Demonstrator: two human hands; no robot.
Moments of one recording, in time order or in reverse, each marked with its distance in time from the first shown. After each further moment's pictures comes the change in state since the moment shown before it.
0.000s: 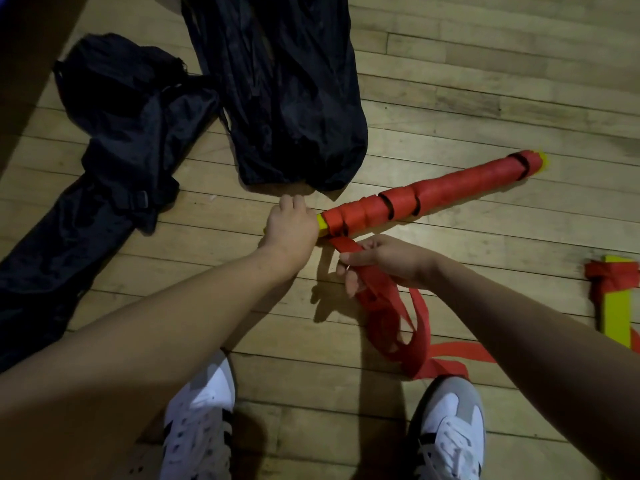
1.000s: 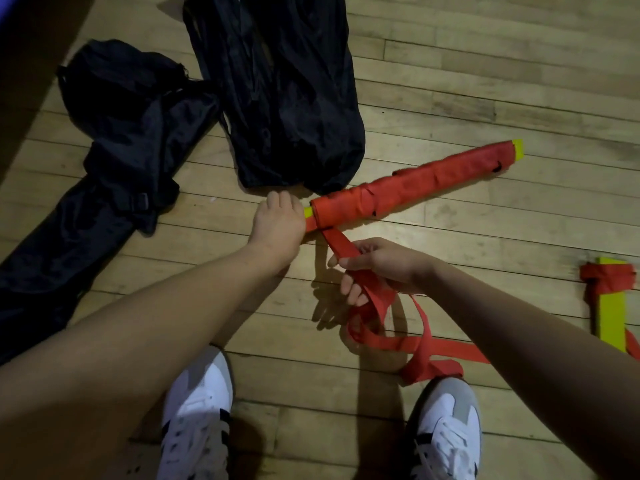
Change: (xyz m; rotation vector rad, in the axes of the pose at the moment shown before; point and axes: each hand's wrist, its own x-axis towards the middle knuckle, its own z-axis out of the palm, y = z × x) left_hand -0.001 -0.015 0.004 0.021 0.021 -0.036; right_hand -0.004 0.002 0.004 0.183 0.001 0.103
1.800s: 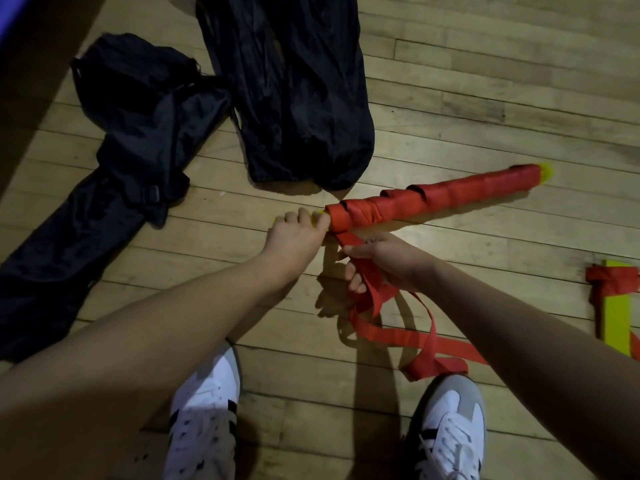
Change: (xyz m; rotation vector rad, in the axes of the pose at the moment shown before) left_hand -0.022 0.006 0.009 -0.025 0.032 0.201; right_hand 0.007 -0.001 0.014 0.046 0.157 -0.050
